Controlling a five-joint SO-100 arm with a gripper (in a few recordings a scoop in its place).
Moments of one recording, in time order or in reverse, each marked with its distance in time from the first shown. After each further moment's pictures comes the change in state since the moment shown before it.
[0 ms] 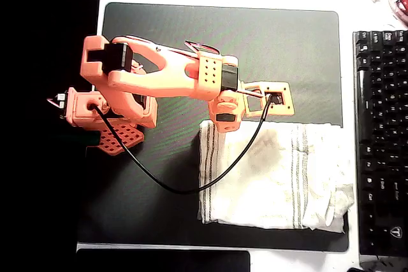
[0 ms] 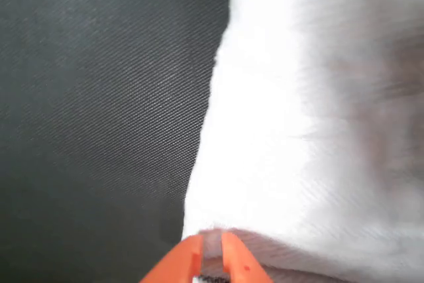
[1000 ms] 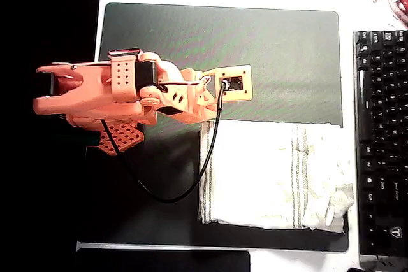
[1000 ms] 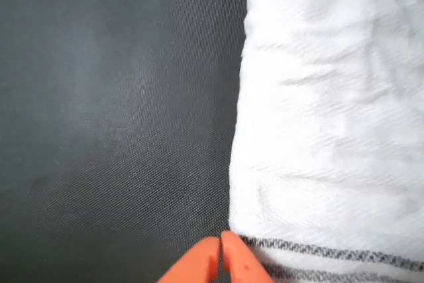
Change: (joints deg) arm -7.0 69.6 44.2 -4.5 10.0
